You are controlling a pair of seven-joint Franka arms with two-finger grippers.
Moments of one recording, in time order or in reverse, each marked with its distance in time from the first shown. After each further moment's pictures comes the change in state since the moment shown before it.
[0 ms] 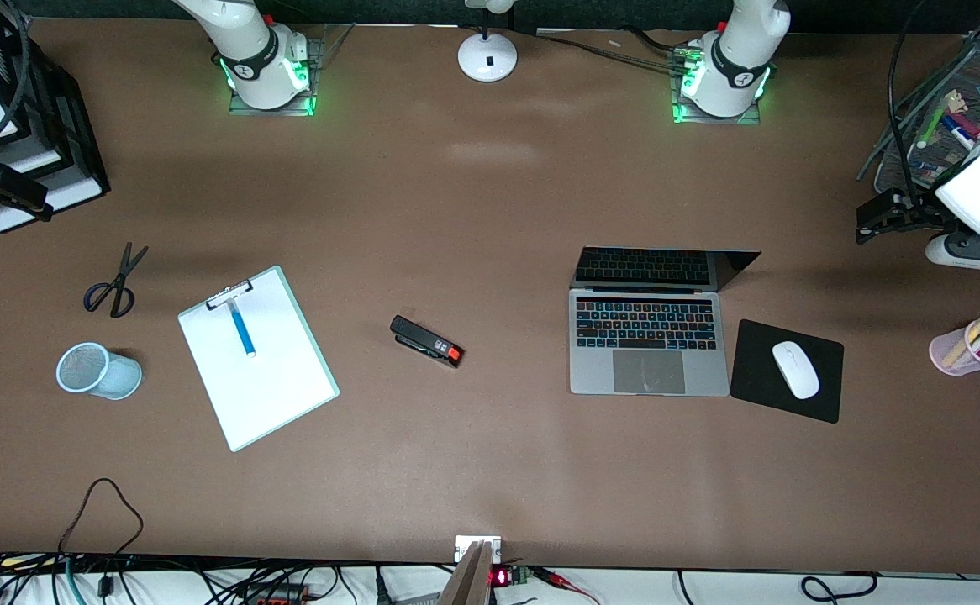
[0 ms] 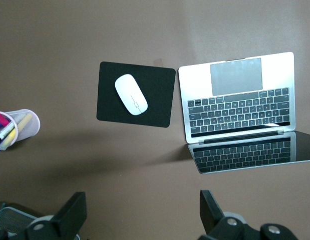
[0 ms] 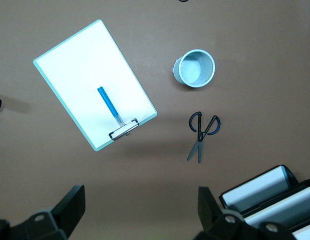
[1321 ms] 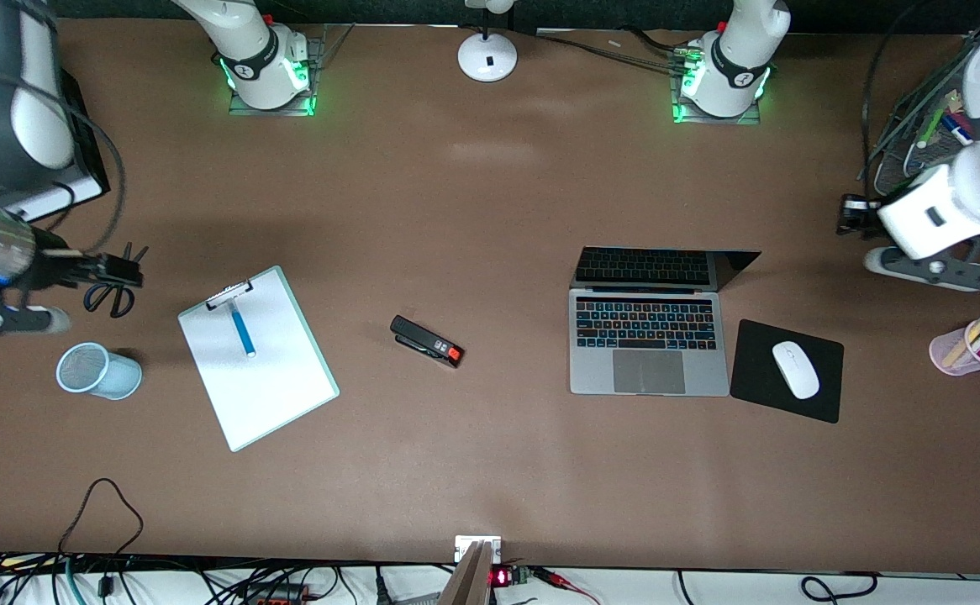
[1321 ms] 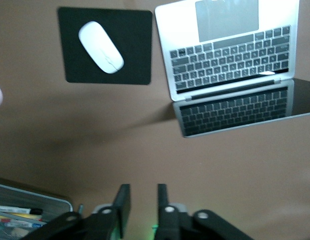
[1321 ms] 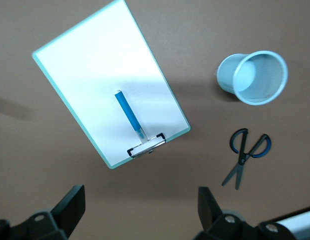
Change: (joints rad) left arm -0.016 0.080 -0.054 0.016 0.000 -0.180 -0.001; right arm 0.027 0.260 0.016 -0.014 0.086 0.148 -0.001
